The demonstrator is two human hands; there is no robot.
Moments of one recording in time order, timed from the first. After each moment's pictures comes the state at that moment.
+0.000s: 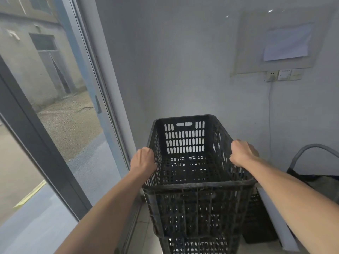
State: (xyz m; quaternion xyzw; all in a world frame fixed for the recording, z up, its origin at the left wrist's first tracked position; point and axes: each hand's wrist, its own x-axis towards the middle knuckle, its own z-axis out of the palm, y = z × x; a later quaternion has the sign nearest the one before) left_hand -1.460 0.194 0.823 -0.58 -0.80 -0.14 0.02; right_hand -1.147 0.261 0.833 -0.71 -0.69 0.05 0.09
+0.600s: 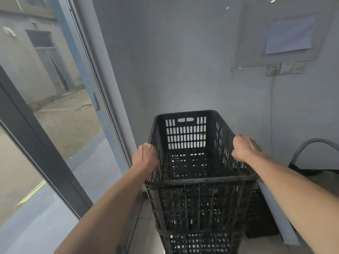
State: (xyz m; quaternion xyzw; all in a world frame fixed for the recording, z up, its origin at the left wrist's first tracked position) left_hand -1.459 0.210 0.817 -0.58 -0.80 -0.14 0.02; right_hand -1.144 0.276 0.825 -0.72 -0.69 0.04 0.09
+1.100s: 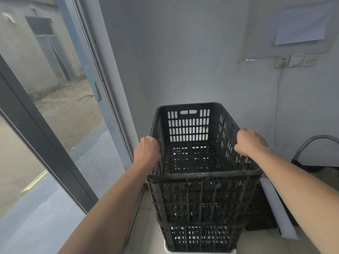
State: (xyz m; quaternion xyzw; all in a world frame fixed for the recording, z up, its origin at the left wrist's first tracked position) left_hand -1.465 0.213 0.803 -0.57 -0.81 -0.14 0.04; right_hand -1.149 0.281 0.821 -0.71 -0.70 0.02 0.06
